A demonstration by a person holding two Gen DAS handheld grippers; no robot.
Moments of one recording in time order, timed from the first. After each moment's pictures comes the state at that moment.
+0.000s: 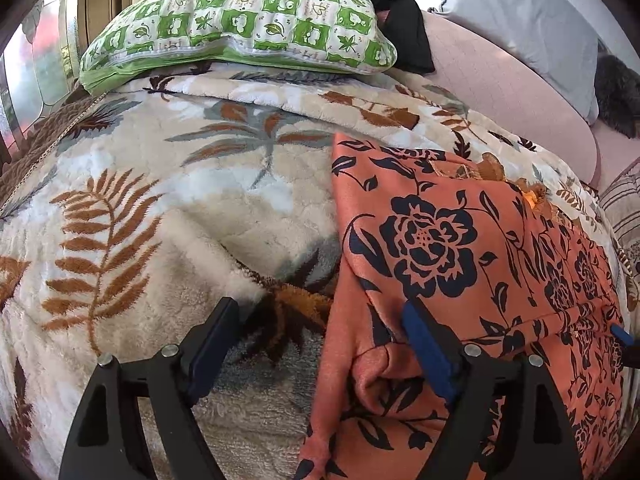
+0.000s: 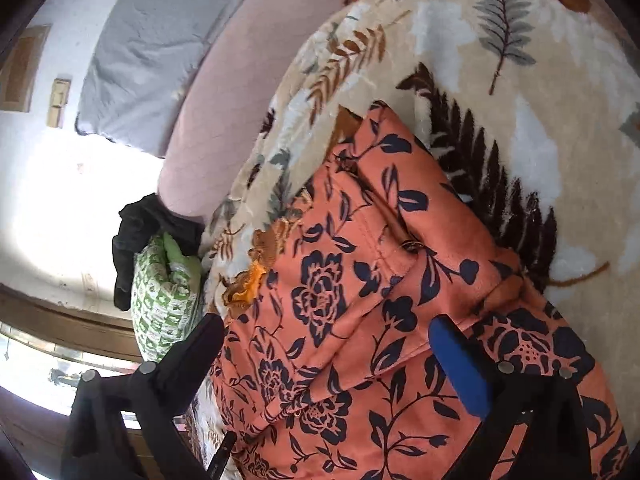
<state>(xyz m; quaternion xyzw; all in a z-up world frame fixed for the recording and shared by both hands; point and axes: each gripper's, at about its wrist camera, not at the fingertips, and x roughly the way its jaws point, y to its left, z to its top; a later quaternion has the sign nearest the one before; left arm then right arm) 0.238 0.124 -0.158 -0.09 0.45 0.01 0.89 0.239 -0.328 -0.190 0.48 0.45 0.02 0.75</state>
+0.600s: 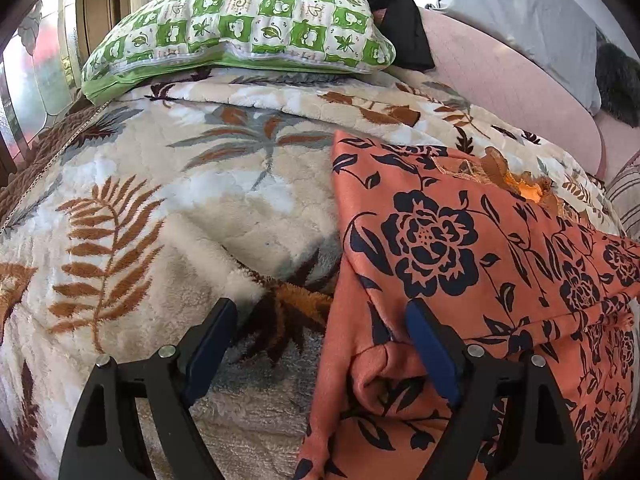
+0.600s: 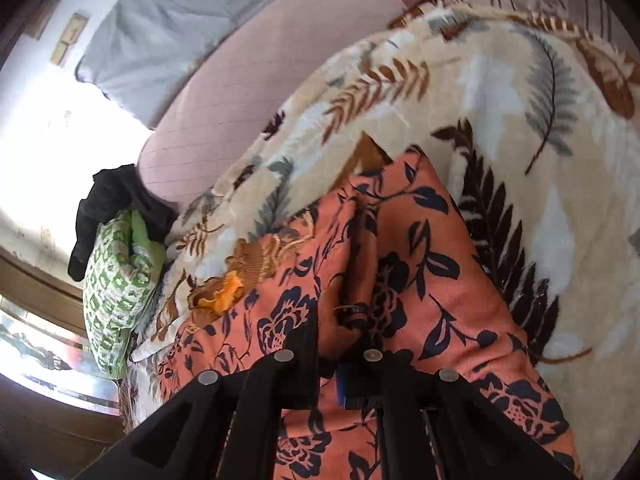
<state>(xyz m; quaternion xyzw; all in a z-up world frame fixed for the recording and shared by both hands) 0.237 0.119 -0.159 -0.07 0.45 0.02 0.89 0.252 -0.299 -0.137 0.33 0.44 0.01 0.84</state>
